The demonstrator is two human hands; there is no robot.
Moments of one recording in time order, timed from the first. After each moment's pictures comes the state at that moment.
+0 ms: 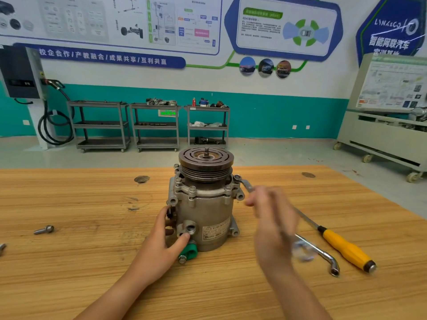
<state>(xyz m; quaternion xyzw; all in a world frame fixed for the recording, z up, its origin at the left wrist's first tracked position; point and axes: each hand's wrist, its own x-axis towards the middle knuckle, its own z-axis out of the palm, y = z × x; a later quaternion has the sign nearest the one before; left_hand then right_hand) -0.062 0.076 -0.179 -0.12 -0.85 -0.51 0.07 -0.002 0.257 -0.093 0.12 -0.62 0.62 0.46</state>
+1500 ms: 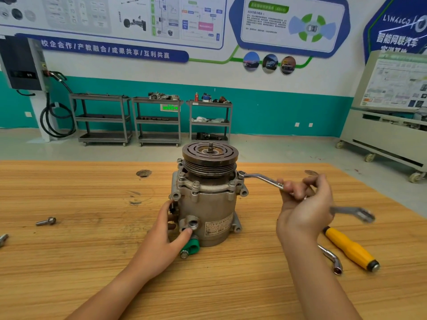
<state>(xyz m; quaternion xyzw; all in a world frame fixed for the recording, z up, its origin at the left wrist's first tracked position) -0.059 0.078 -0.174 -0.12 -0.86 -0.49 0.07 -0.022 0.285 -0.067 -0.06 -0.29 0.84 0.44</state>
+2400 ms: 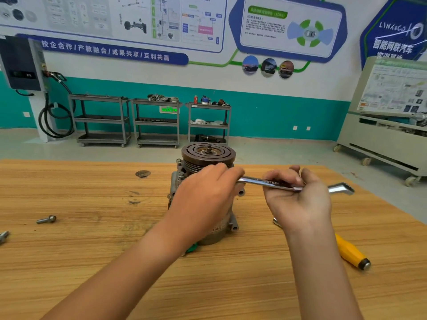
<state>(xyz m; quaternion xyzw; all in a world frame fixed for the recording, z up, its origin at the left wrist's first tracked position) -0.013 0.144 -0.053 -0.36 -0.81 -0.15 0.45 0.010 0.280 -0.027 -0.03 -0.12 0.98 0.14</state>
